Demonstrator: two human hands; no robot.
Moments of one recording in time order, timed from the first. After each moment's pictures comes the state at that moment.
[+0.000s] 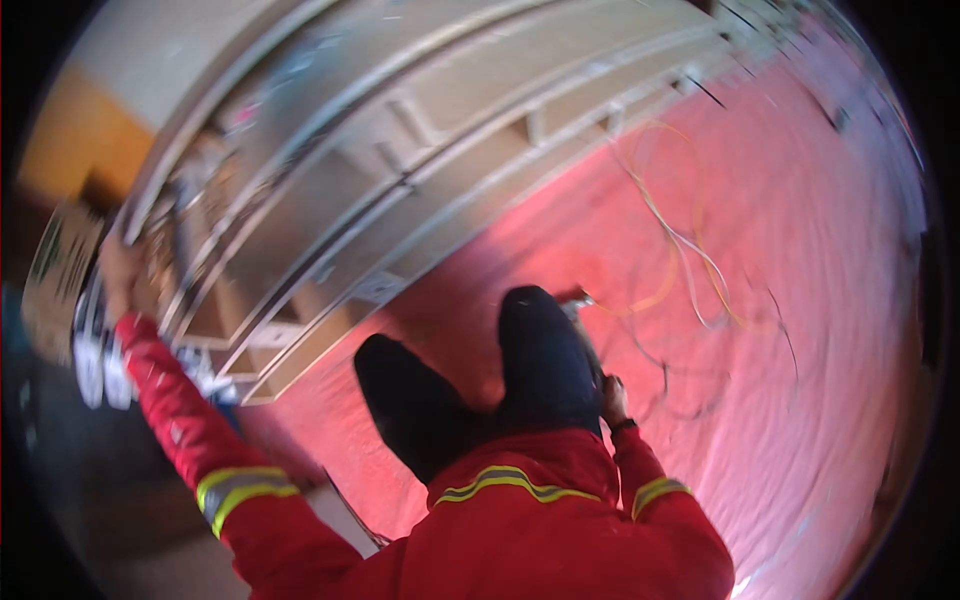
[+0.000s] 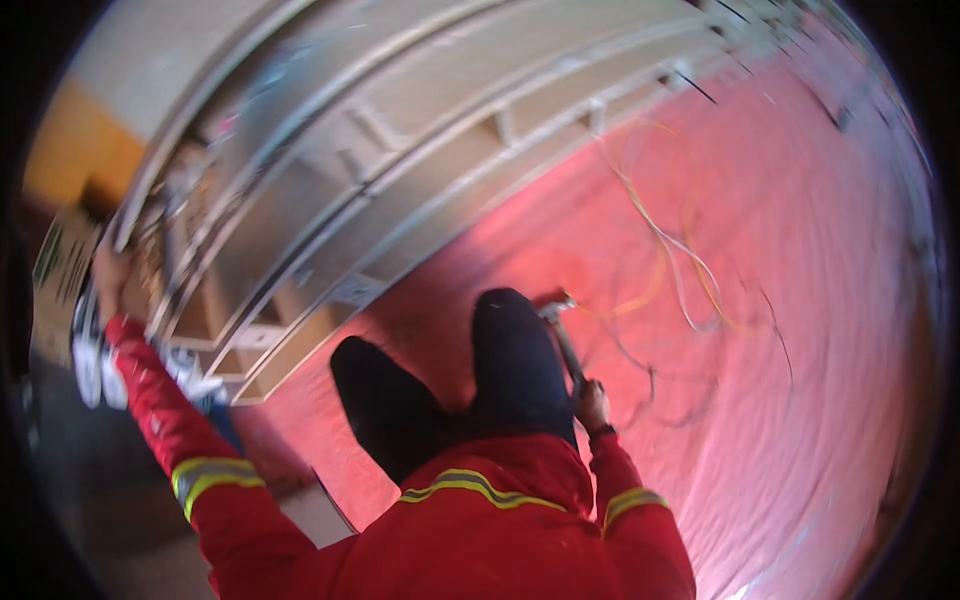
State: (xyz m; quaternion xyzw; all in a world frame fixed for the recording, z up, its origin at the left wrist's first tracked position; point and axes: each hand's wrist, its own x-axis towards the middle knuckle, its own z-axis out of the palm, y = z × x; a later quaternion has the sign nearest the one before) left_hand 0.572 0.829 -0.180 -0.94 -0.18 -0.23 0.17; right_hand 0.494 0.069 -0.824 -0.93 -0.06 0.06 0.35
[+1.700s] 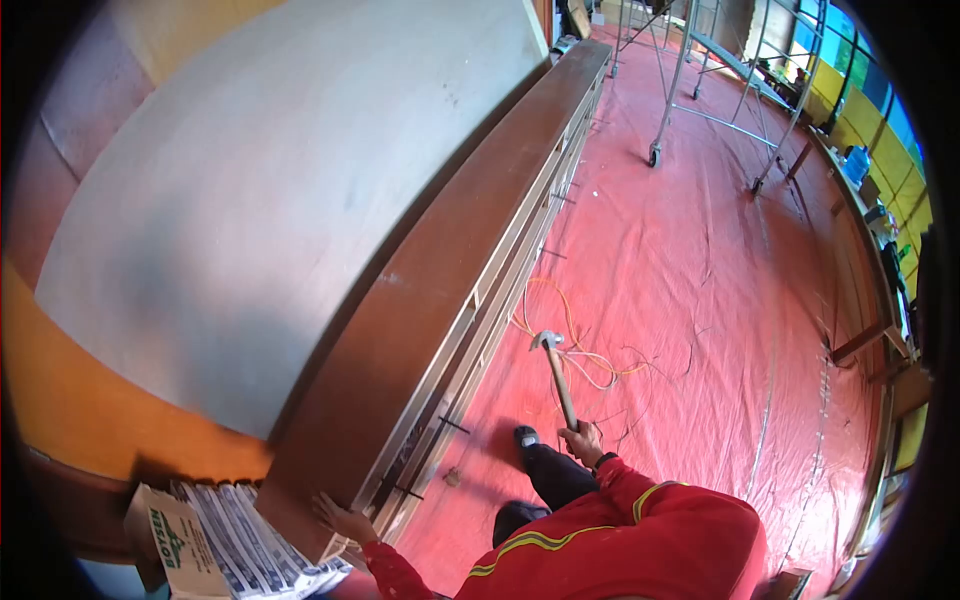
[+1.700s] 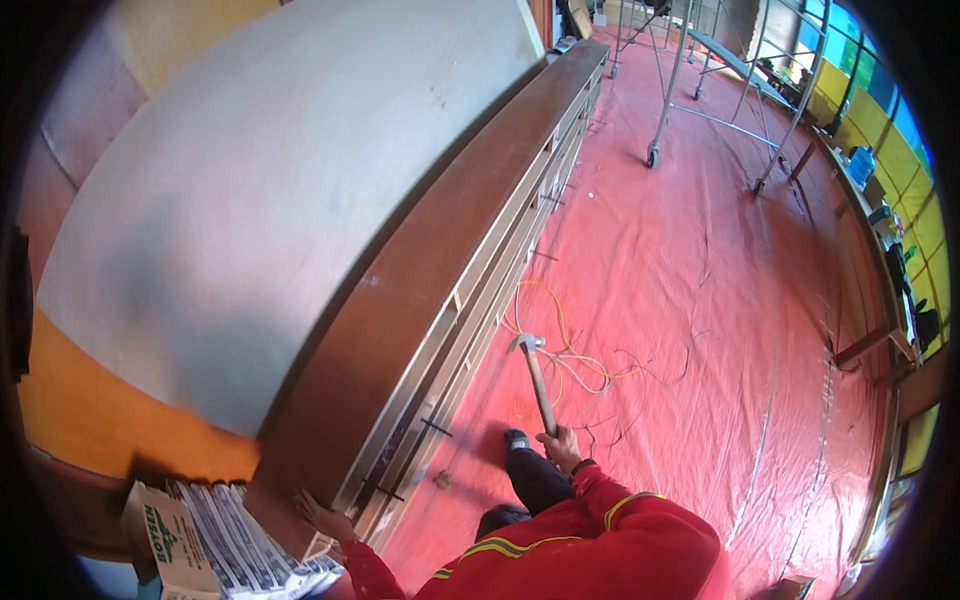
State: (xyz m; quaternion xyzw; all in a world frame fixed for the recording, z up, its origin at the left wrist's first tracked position) left_hand 0.582 0.701 -0.115 -0.93 -0.32 -0.15 -0.05; right_hand 0.603 0.173 -0.159 -0.71 0.32 0.12 0.61
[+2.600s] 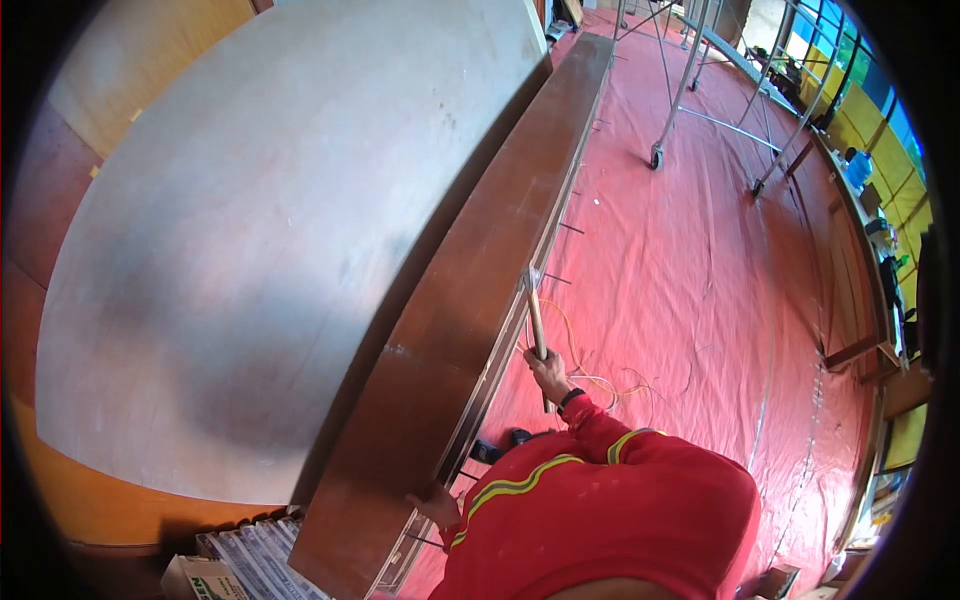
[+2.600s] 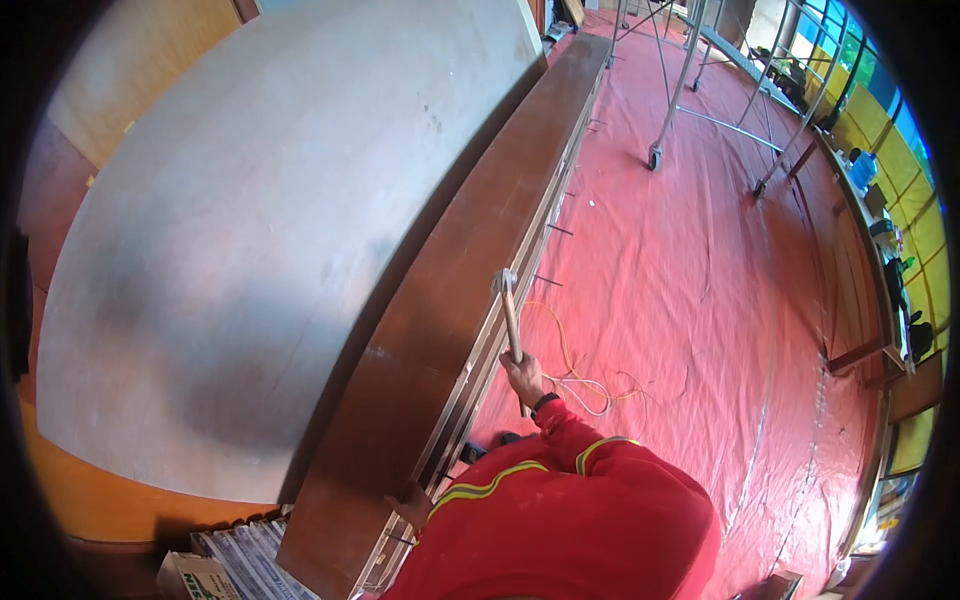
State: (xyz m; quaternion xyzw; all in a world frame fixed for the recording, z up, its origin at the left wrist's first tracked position) left_hand 0.763 0.515 -0.175 -0.12 -0.27 -0.21 -0.93; right_hand 0.953 0.173 -0.090 -0.74 0.25 -0.05 0.63
